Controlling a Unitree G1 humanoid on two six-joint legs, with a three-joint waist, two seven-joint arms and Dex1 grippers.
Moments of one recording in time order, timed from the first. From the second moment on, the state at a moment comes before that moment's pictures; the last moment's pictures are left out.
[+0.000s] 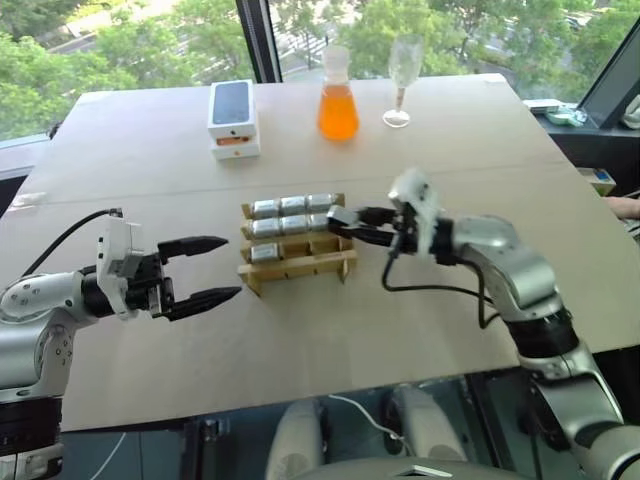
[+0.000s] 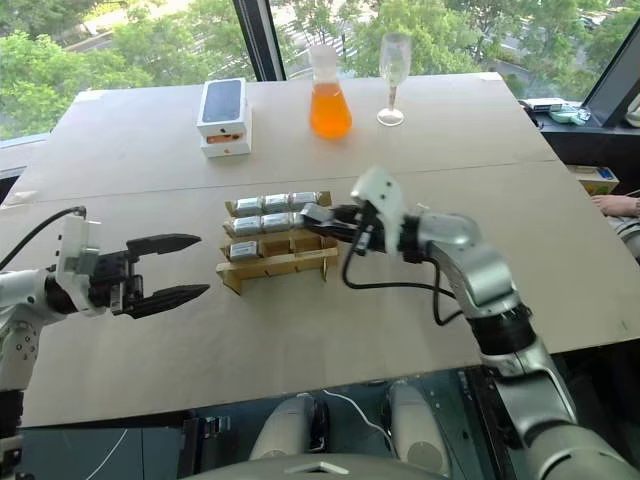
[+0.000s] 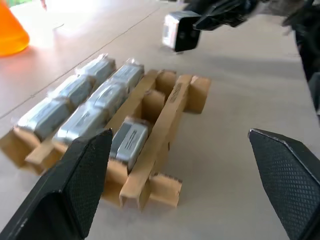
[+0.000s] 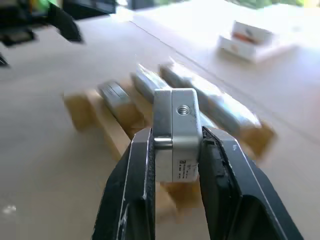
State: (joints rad) left arm -0.07 0.90 0.37 -0.02 -0.62 0.23 -1.41; right arm -0.67 -0.29 0.25 -0.08 0.32 0.52 0.89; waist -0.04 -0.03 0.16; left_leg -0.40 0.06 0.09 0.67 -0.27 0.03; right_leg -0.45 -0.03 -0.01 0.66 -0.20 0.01
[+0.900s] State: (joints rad) left arm -0.03 0.95 0.37 -0.03 -0.61 0.23 -1.50; right arm -1.11 -0.07 0.40 0.98 0.00 -0.26 1.24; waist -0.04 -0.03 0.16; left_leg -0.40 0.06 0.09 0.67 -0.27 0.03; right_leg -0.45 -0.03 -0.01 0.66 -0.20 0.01
